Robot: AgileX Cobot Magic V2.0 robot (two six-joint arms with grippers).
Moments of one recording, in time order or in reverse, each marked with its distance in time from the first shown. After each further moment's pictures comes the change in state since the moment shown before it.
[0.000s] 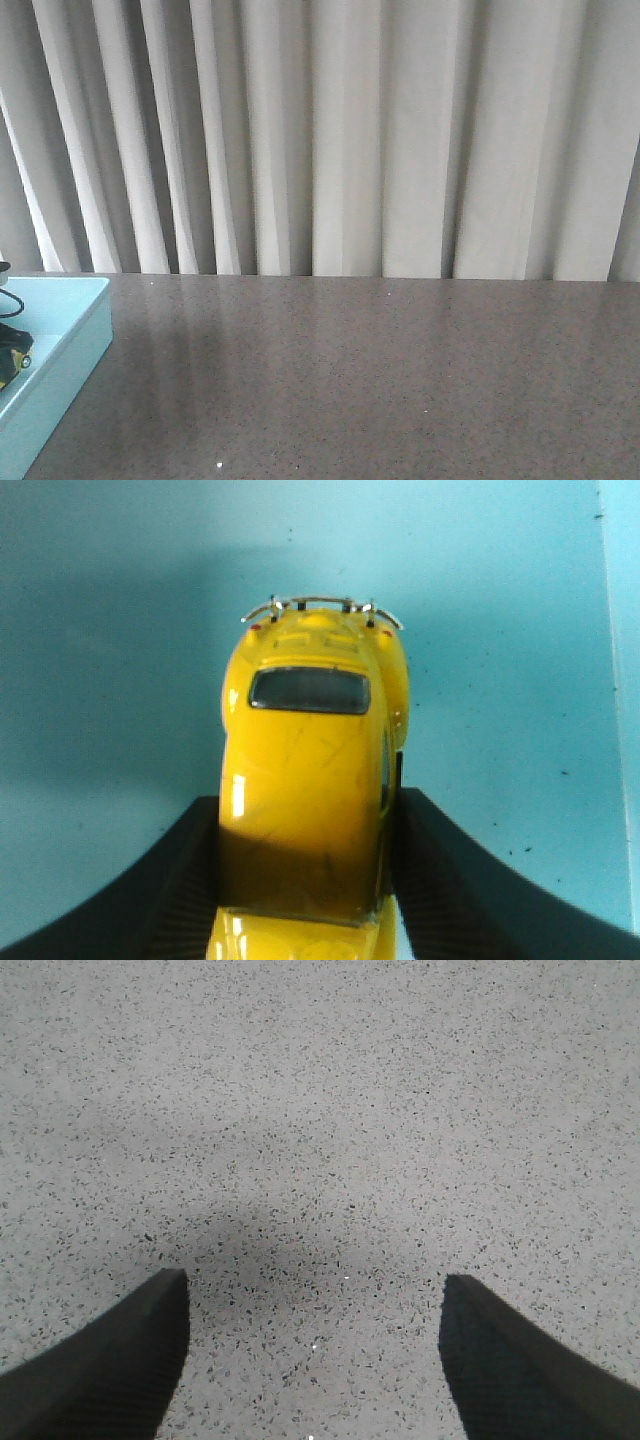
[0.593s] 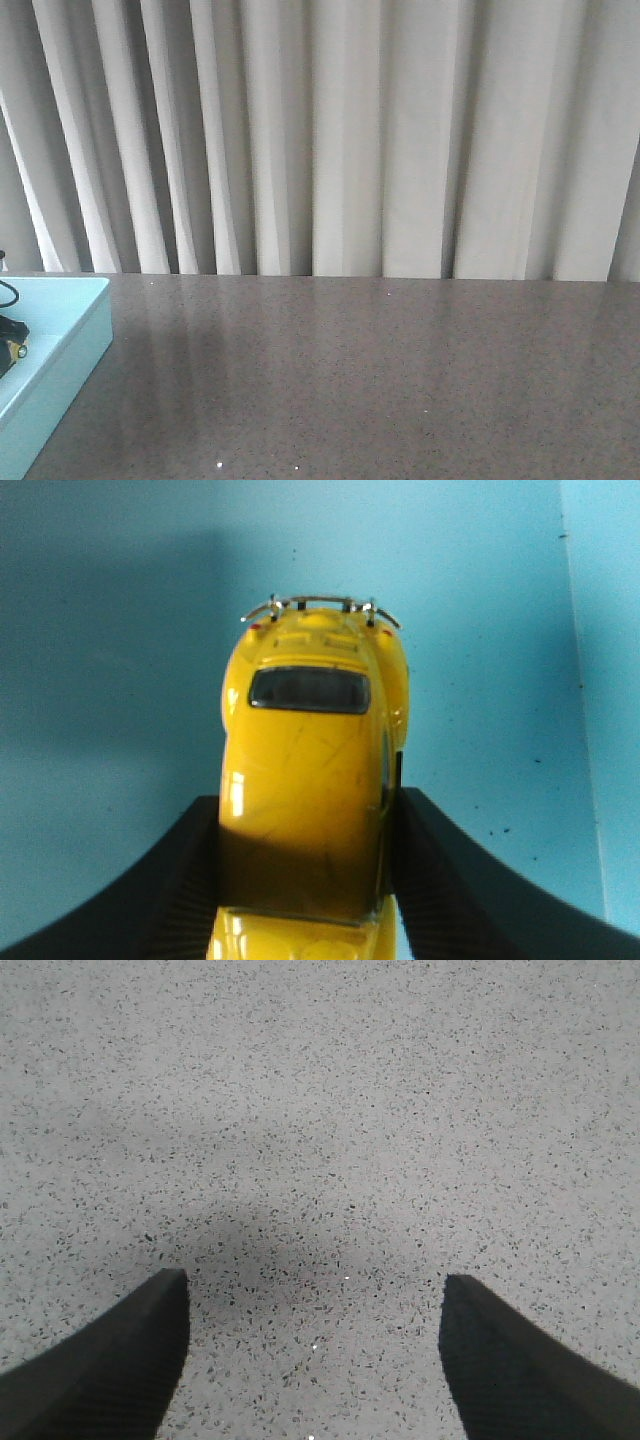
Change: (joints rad) left arm 0.000 -0.032 0.000 0.000 0.007 0.003; right arm 0.000 0.000 0.000 0.000 -0.001 0.000
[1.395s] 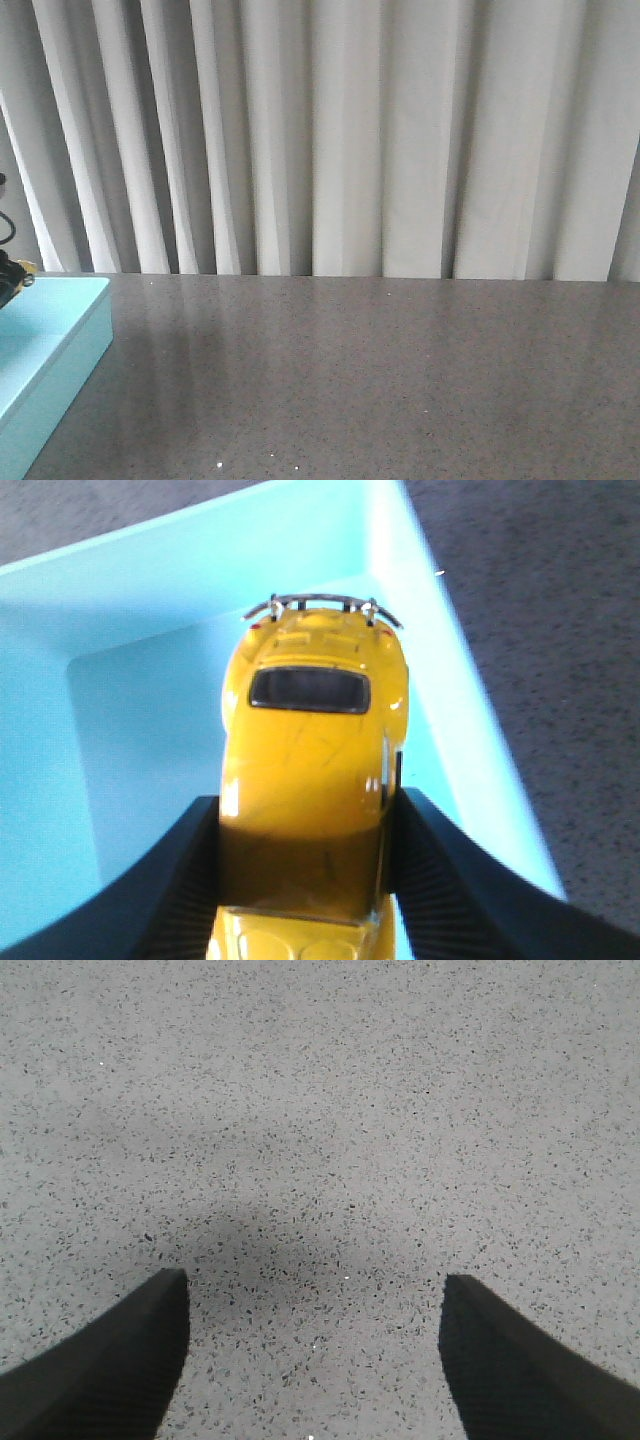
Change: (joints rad) left arm -0.067 -0.216 -0.001 0.001 0.002 0.100; right arm 0.000 0.000 0.000 0.000 0.000 0.000
